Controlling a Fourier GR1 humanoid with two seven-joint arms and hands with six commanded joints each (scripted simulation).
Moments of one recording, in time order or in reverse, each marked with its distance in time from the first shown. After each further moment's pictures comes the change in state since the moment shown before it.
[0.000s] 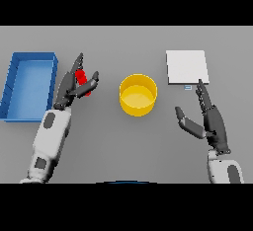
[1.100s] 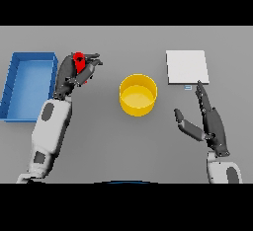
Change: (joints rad) left arm -0.058 0.011 -0.017 -0.107 0.048 -0.007 -0.002; right arm 0.022 0.003 0.012 -0.009 0.024 -0.008 -0.043
